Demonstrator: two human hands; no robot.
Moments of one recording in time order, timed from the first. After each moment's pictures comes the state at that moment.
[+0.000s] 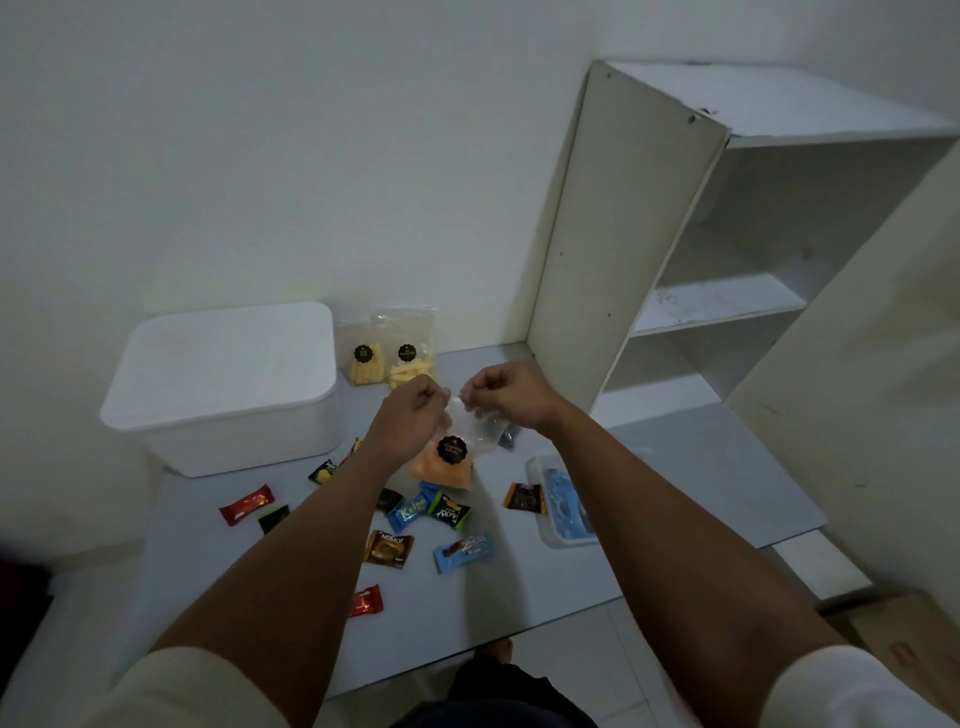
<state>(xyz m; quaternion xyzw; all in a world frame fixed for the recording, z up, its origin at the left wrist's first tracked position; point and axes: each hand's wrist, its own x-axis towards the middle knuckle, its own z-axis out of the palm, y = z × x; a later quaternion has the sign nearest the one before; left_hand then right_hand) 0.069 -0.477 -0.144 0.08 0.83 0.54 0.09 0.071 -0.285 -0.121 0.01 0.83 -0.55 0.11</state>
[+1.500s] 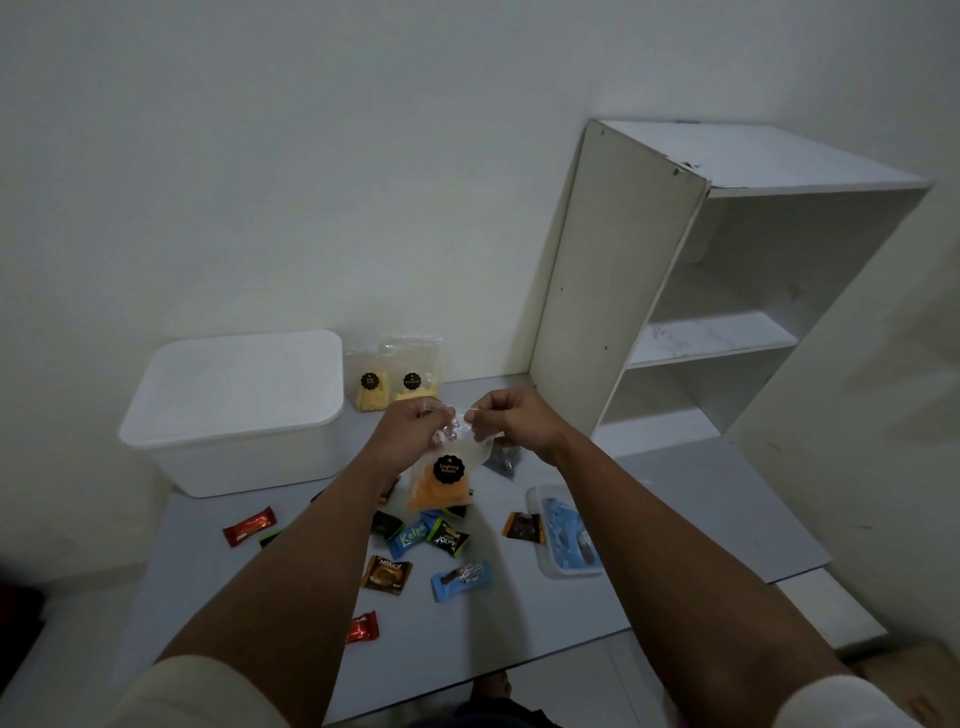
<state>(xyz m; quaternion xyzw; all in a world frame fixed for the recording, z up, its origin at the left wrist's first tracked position) 0.079 -0.479 -0.111 0.05 0.79 0.60 0.12 0.085 -0.281 -0.104 0.01 0.79 -0.60 0.14</state>
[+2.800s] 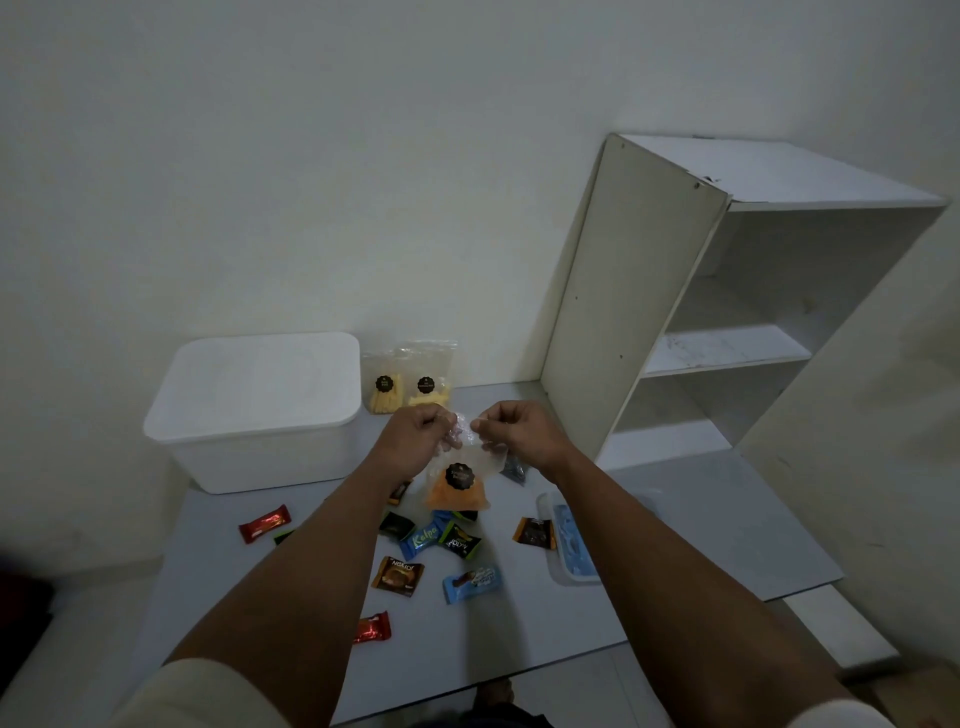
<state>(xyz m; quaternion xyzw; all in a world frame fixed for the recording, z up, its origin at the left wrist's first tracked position) 0.081 -0.500 -0.120 0.08 0.79 0.59 0.12 0.093 -0.306 -0.117 0.01 0.79 -0.60 0.07</state>
